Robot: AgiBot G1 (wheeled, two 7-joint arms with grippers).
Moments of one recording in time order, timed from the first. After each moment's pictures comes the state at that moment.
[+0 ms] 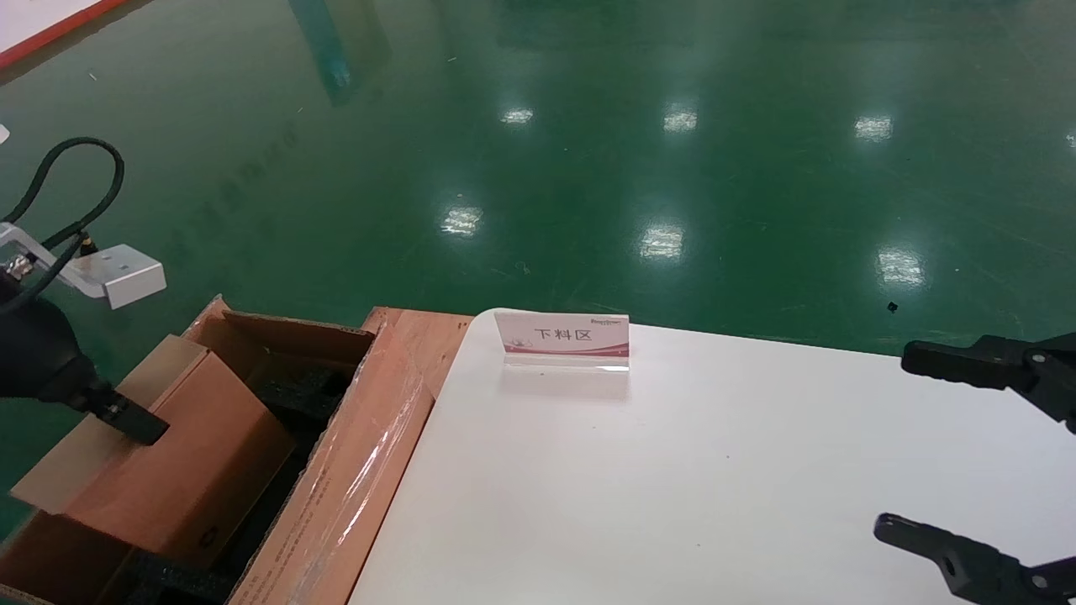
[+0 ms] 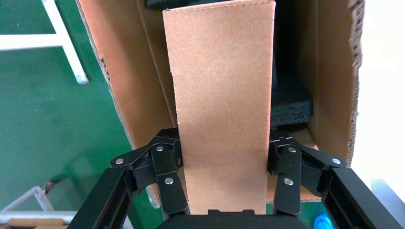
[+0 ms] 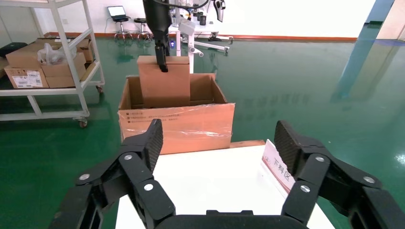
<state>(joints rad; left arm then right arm) -2.82 0.54 2.49 -1.24 1.35 1.43 -1.39 1.08 -0.61 -0.29 1.28 -0.72 -1.49 0.18</state>
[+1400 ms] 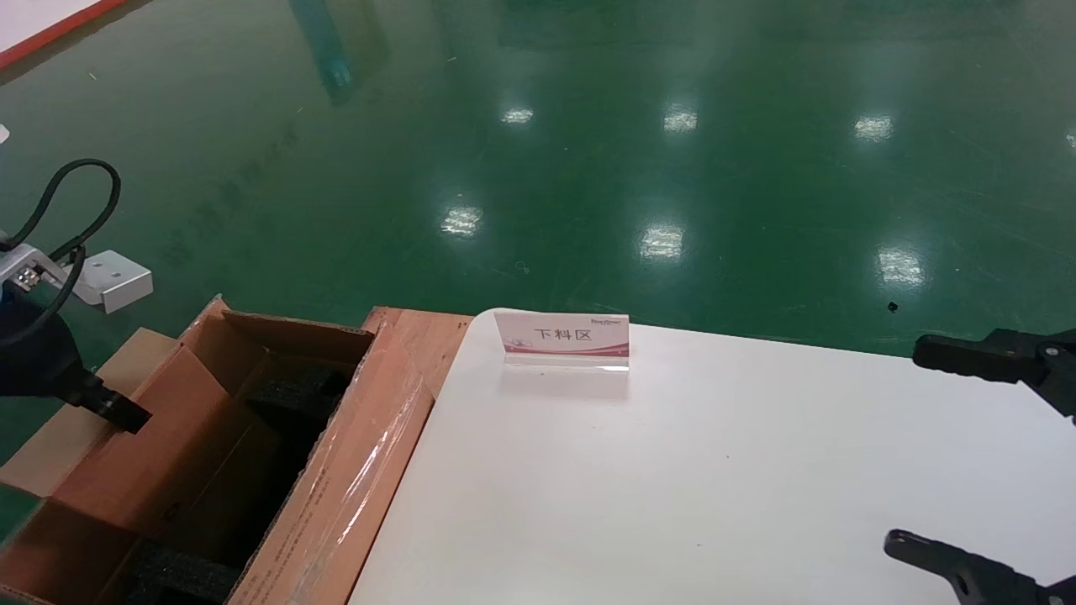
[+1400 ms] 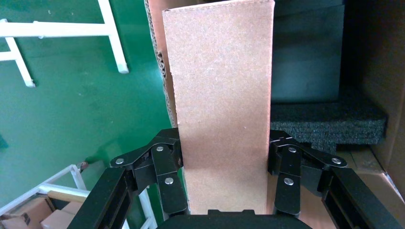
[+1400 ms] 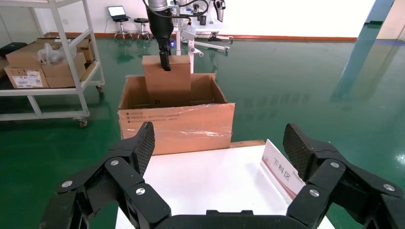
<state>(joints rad) -2.72 0.52 2.50 -1.28 1.53 1.30 -1.52 1.08 -0.61 -0.30 1.28 -0.72 -1.49 0.18</state>
